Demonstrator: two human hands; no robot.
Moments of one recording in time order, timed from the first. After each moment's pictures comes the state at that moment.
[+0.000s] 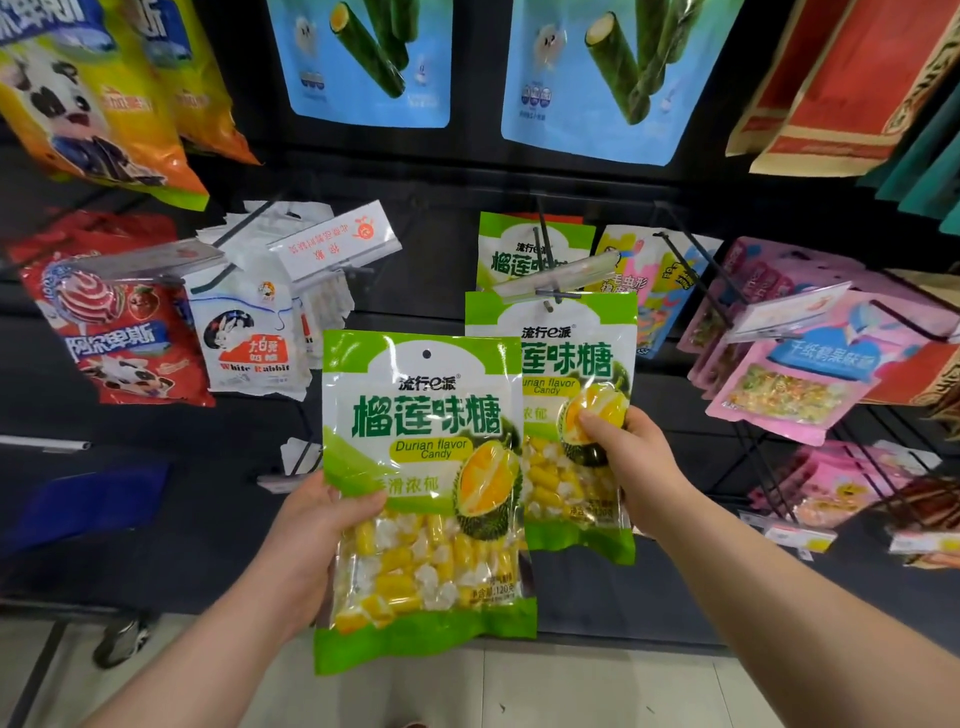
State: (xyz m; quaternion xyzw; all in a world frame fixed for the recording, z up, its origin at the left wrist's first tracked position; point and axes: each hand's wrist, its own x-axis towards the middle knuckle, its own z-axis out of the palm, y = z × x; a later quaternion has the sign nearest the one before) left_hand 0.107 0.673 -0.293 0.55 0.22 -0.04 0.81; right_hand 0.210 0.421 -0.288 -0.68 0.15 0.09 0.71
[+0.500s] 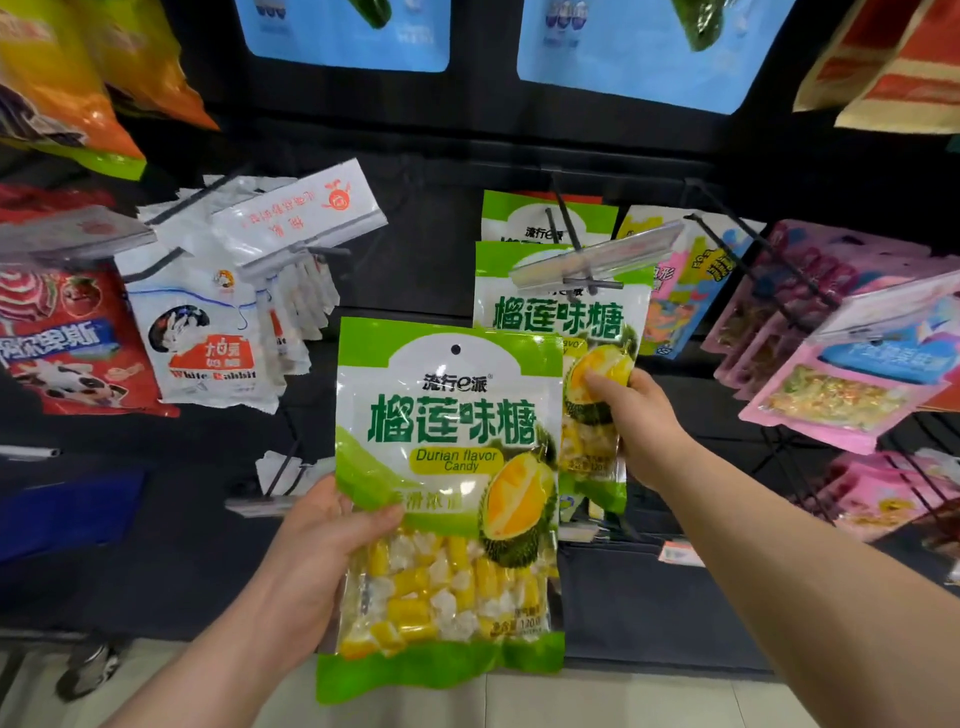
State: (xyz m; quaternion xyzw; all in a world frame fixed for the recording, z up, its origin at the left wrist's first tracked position) left_hand 0.149 0.671 -0.320 0.55 0.17 -0.06 0.81; right_hand 0.304 0.430 -0.325 -0.69 0.13 0.07 0.71
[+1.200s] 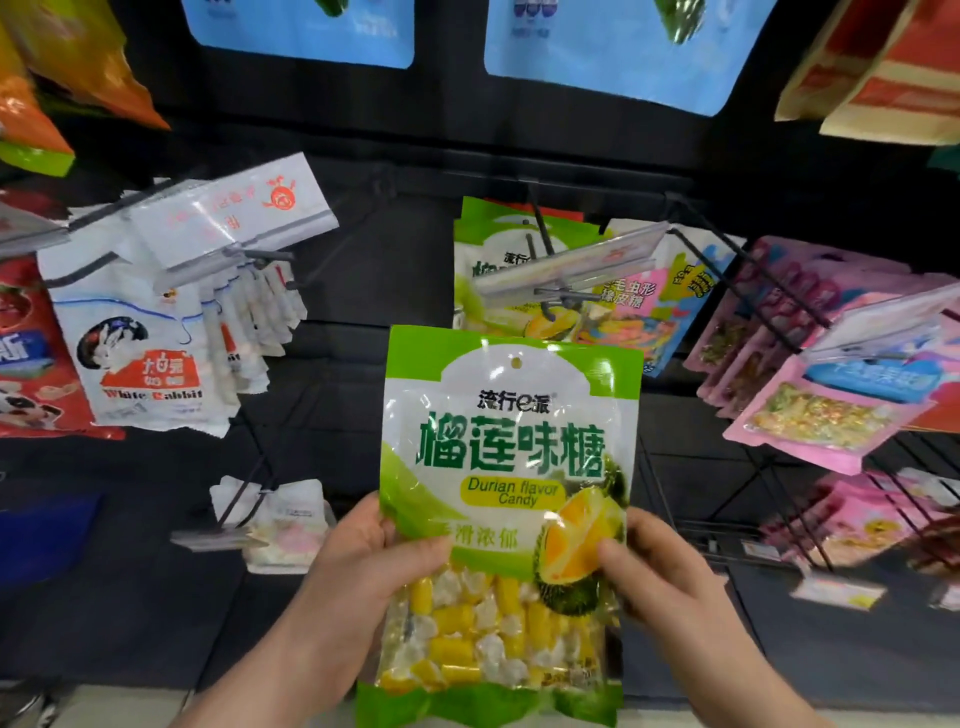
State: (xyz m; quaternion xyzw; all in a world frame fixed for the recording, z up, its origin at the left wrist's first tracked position) left_hand 0.172 0.624 -0.329 0.56 0.14 -0.09 0.81; right_hand 0.189 0.397 -0.339 -0.70 0.03 0.11 0.71
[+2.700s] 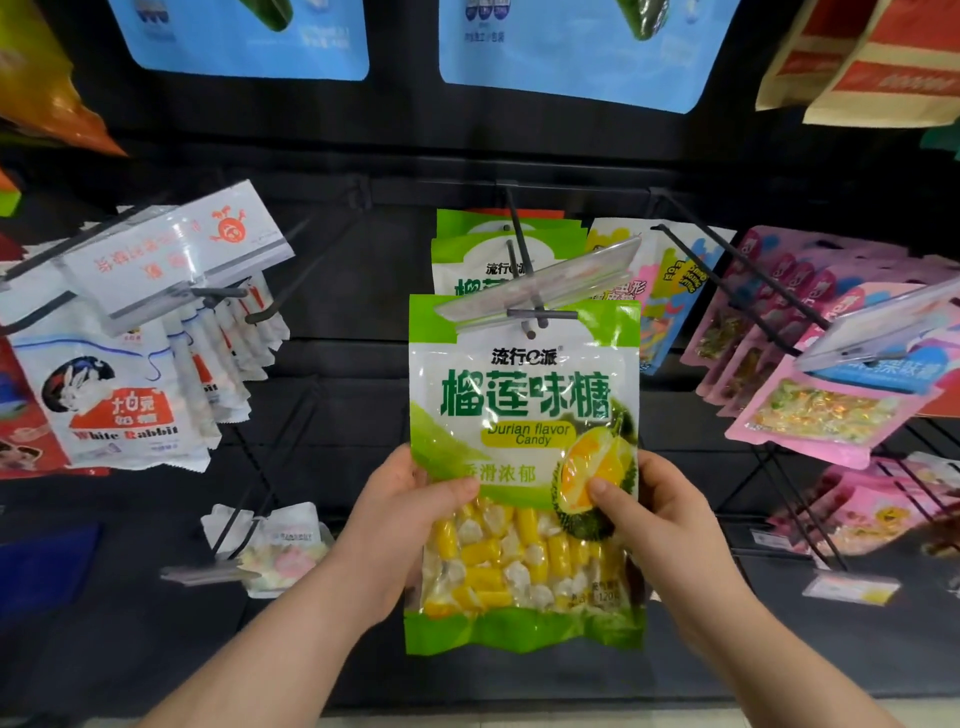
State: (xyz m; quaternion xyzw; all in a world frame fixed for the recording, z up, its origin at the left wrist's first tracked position) left_hand 0.236 0.607 -0.324 0.63 0.14 -0.09 0.76; right_hand 0.233 0.404 -0.319 -0.75 0.09 0.02 0.65
